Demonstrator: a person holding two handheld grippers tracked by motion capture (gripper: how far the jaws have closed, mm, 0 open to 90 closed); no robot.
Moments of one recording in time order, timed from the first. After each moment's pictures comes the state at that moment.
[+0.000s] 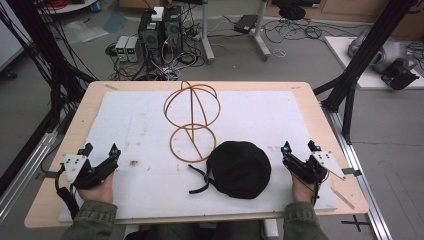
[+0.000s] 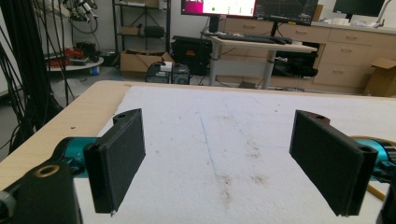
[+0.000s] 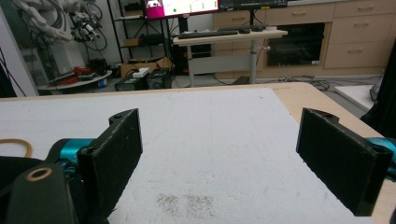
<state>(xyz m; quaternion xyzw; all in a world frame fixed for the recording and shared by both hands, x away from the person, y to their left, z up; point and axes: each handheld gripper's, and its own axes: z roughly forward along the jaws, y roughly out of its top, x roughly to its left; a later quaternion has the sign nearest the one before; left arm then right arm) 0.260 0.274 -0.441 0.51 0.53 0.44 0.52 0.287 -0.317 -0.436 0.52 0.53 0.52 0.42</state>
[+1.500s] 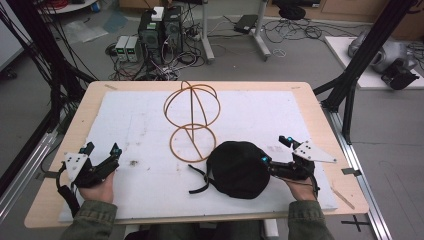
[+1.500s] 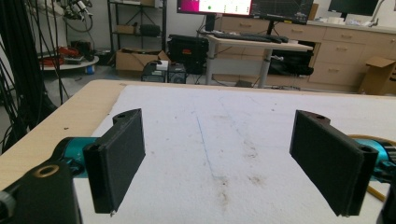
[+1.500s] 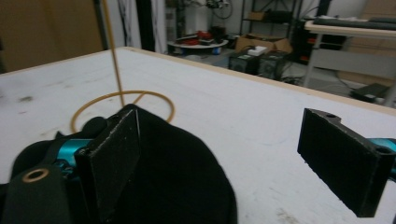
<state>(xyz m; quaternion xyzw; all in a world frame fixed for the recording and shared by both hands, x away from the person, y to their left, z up) 0.264 0.275 -0.442 0.52 0.52 0.44 0.52 0.291 -0.288 -0.403 0.33 0.70 0.57 0.27</state>
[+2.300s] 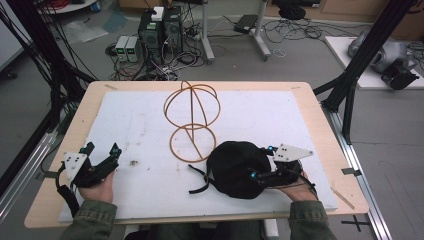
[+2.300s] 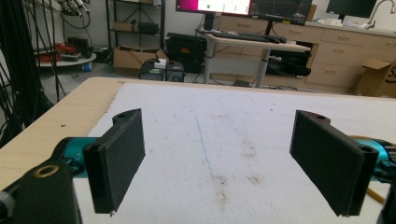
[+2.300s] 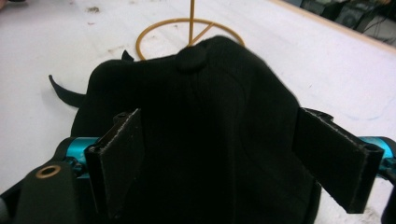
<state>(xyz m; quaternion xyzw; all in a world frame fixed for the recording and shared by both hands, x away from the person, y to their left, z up) 0.265 0.277 -0.442 0.52 0.53 0.43 0.52 0.291 -0.260 -0.405 0.25 0.83 0.47 0.18</state>
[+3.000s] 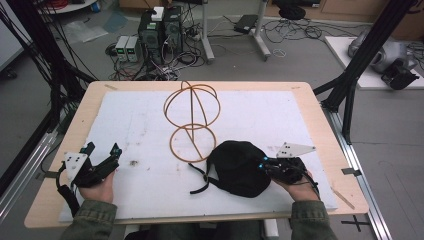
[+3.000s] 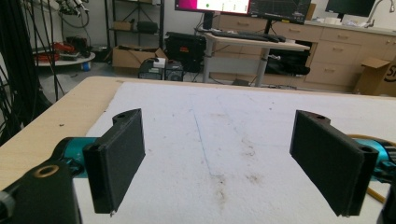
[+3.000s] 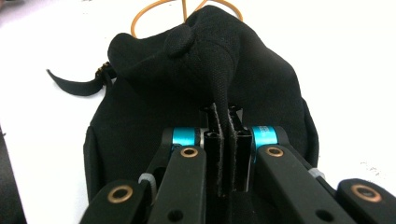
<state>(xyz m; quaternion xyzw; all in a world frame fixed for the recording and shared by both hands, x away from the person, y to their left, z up) 0.265 0.276 -0.443 0.52 0.53 0.43 0.53 0.296 -0.273 -0.407 0.30 0.83 0.45 0.13</state>
